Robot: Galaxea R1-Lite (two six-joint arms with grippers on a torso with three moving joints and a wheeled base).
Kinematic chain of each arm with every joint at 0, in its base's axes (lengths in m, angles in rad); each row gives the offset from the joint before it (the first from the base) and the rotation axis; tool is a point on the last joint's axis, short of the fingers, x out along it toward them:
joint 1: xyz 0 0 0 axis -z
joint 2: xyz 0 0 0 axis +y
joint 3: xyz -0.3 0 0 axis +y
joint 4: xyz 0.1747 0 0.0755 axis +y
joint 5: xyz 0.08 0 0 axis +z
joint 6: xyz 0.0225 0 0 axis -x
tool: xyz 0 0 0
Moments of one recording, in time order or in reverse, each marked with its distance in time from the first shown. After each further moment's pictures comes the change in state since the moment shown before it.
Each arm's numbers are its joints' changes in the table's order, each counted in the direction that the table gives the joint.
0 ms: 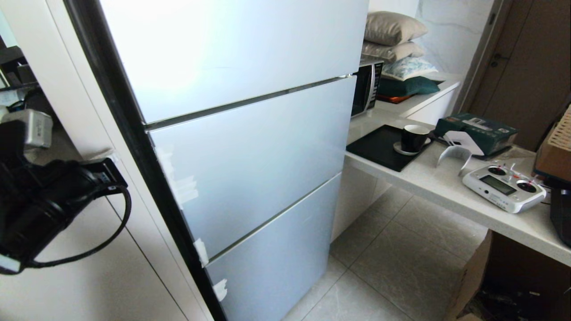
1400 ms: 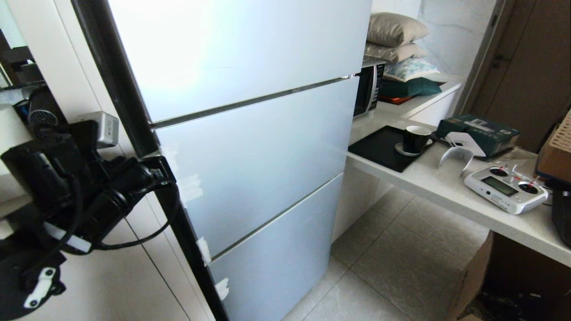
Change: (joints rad) left arm 0.222 0.178 -0.077 -0.074 0.053 0.011; right arm 0.000 0.001 -0.001 0.000 0.000 -0.001
